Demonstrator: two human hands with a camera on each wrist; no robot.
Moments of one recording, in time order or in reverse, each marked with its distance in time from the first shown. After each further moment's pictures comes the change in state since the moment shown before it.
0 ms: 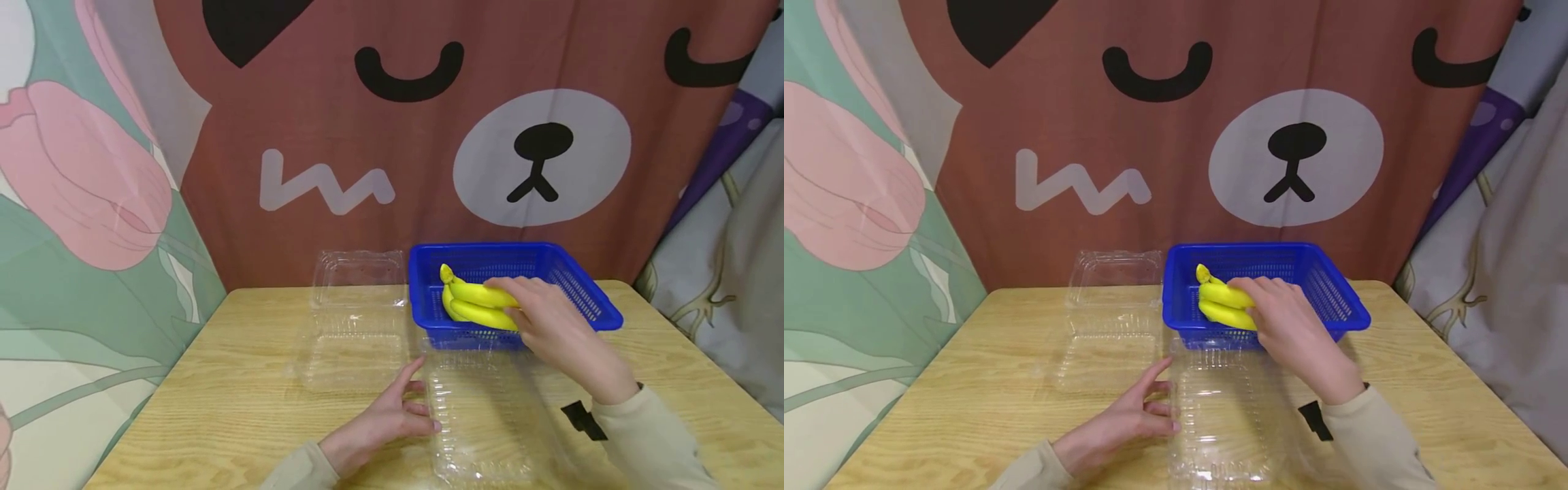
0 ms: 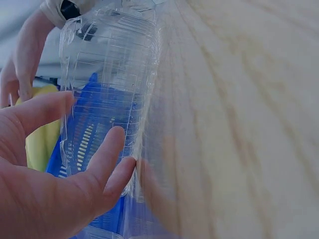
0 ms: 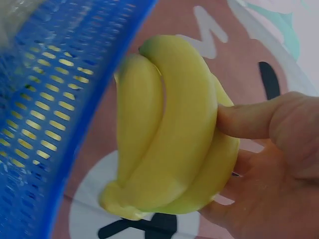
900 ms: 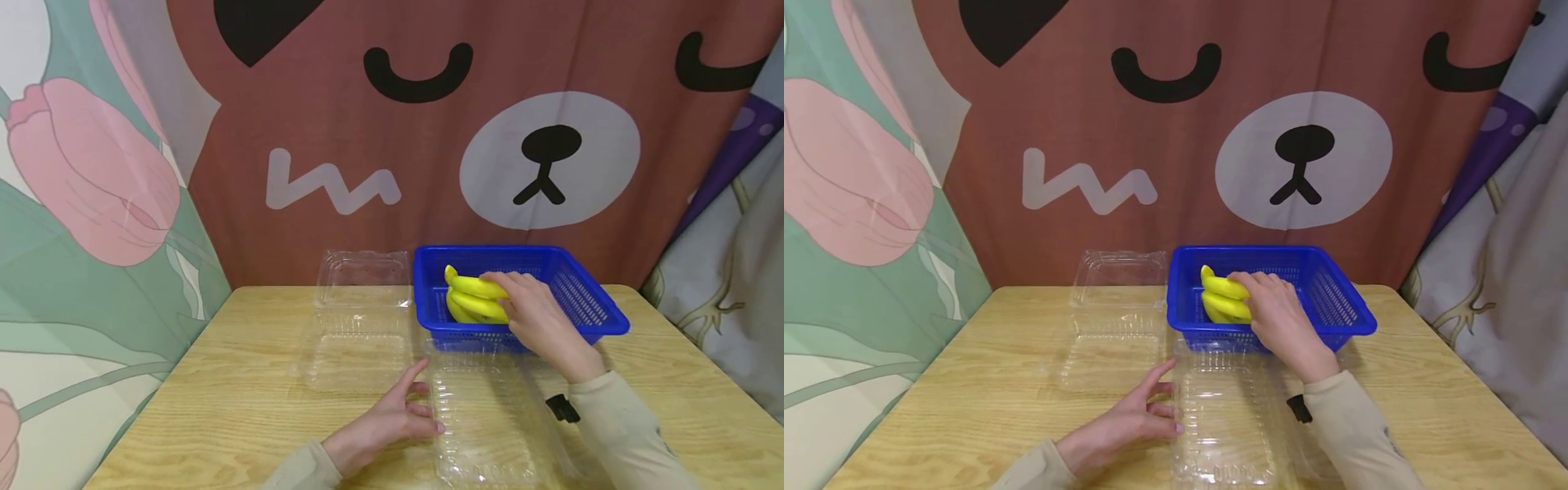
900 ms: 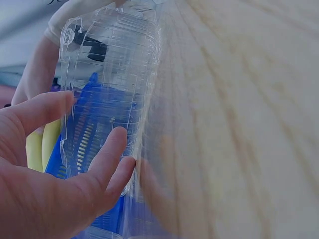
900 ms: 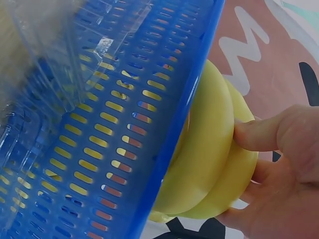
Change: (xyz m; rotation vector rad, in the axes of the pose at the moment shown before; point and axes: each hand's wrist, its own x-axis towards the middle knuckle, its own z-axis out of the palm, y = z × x) left_hand -0.001 -0.001 -0.002 -0.014 -0.010 -0.001; right_hand 0.022 0.027 0.041 -0.007 0.037 0.033
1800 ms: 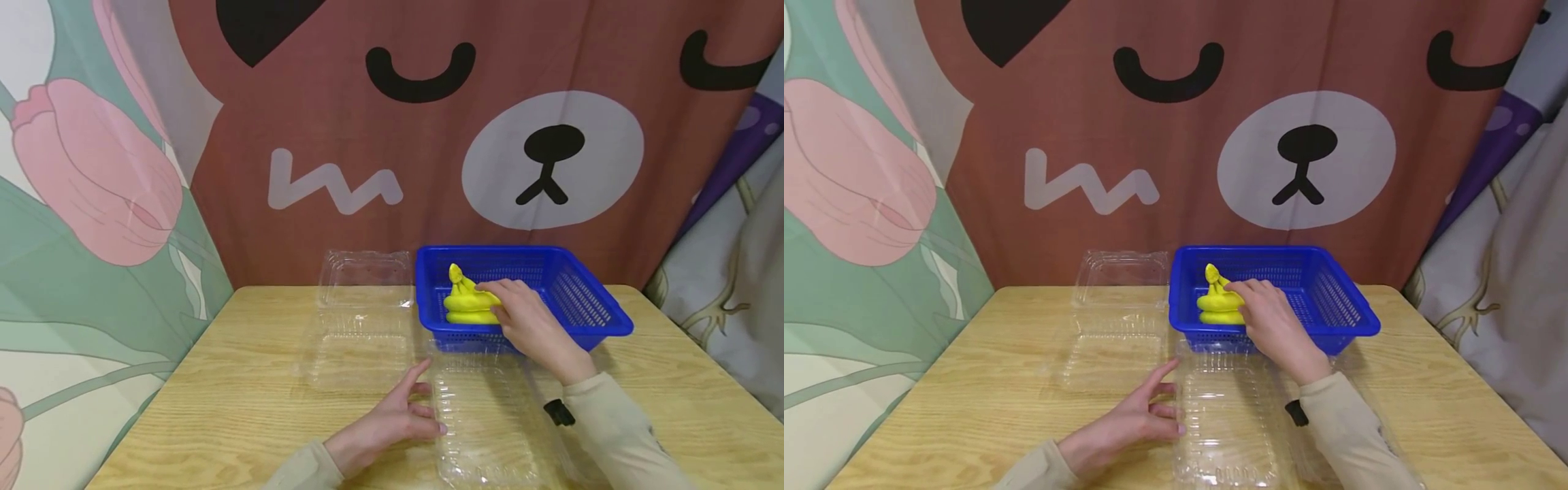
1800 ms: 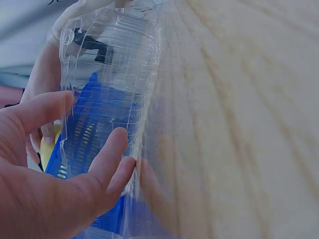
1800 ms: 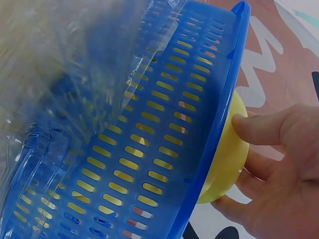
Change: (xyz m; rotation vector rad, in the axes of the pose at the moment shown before) left_hand -0.001 0.001 0.003 -0.007 0.020 0.001; right_hand 0.000 0.002 0.018 0.066 -0.068 0.005
